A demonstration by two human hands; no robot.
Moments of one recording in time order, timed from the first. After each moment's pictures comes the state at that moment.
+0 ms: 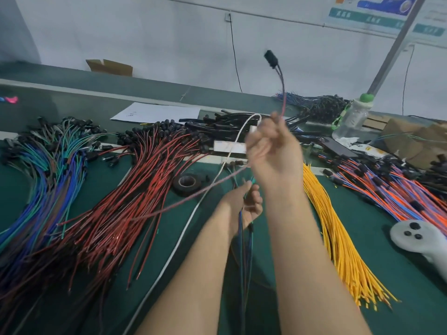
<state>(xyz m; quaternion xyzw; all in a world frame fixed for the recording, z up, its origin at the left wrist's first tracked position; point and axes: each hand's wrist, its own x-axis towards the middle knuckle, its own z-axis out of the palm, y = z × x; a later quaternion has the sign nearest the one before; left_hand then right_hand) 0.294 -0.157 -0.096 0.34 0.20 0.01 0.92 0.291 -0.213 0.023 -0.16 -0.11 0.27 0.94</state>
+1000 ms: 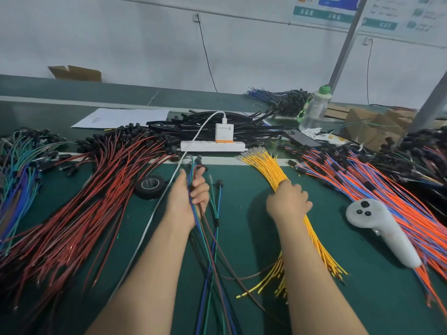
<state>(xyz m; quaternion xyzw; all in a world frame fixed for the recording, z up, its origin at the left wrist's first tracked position) 0.281 -0.144 -0.083 0.19 0.10 0.07 0.97 0.343 -0.316 -0.072 -0.98 0.06 -0.02 0.18</state>
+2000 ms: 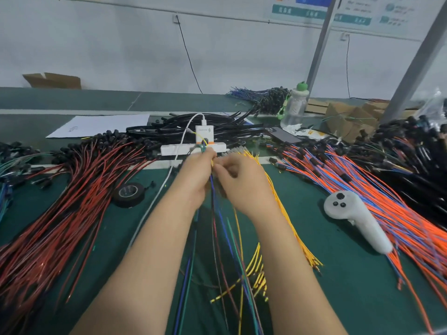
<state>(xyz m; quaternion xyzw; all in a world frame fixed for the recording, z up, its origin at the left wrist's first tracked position) 0.289 -0.202 -0.007 0.59 0.16 0.12 0.78 0.284 -0.300 -0.006 -0.84 -0.25 -0.06 0.49</state>
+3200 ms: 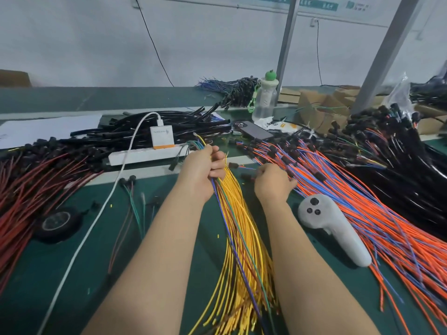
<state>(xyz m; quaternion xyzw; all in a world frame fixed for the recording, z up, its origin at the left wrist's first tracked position) 0.377 -0.259 -0.010 0.42 0.14 0.01 0.89 0.446 -0.390 -0.080 -0.95 0.08 -0.14 0.26</state>
